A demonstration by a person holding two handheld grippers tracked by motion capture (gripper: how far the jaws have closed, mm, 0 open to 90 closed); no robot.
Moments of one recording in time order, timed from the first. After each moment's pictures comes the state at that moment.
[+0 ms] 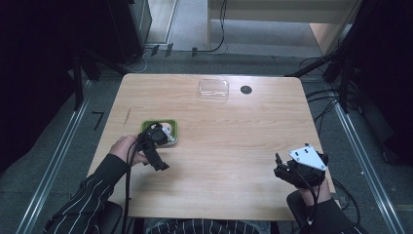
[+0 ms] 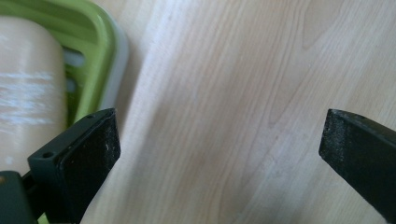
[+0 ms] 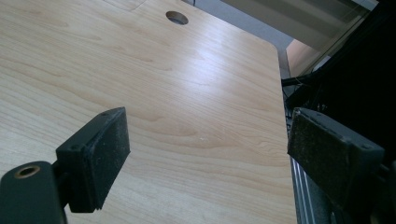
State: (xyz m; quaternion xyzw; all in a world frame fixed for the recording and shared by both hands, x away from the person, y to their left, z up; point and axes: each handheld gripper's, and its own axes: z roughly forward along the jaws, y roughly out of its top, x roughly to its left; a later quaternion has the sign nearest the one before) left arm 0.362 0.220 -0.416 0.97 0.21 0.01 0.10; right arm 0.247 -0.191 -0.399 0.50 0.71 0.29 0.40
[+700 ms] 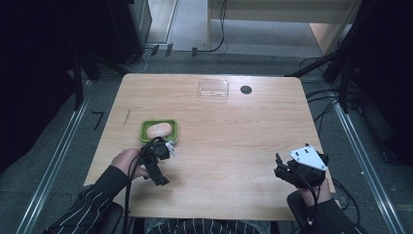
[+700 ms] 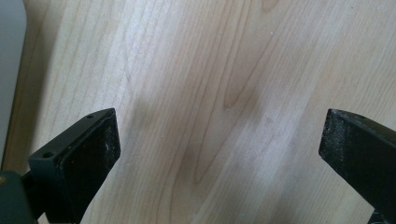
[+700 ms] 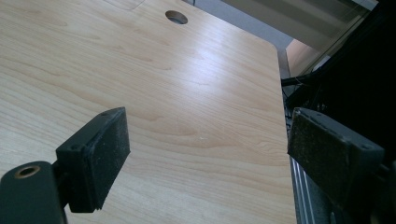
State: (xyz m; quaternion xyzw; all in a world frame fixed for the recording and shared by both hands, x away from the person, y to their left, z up) left arm 0.336 0.214 -0.438 0.98 0.20 -0.02 0.08; right arm 0.247 -0.192 -0.400 0.50 0.71 0.29 0.40
